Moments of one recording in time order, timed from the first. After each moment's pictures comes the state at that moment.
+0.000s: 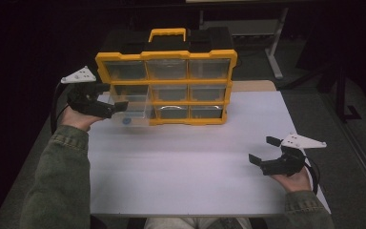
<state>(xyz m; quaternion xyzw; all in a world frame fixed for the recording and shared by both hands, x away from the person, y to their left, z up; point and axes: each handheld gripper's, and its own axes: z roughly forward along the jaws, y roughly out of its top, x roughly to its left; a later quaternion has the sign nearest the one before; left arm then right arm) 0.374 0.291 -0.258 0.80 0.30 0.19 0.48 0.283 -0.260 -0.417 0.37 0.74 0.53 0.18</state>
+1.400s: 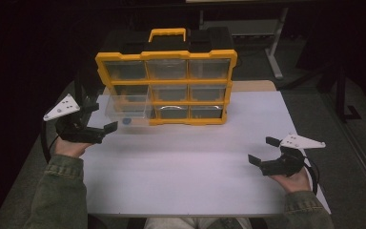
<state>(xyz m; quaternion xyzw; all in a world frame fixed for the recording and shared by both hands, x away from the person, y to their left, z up) 0.322 0.319 -0.302 0.76 0.31 0.23 0.53 0.283 -0.259 -0.418 0.37 0.75 0.52 0.18</state>
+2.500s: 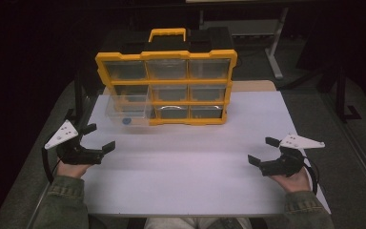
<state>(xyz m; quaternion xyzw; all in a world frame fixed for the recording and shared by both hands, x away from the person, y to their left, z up) 0.295 0.336 -0.363 0.74 0.33 0.24 0.54 0.283 -0.258 -0.418 0.37 0.75 0.52 0.18</state>
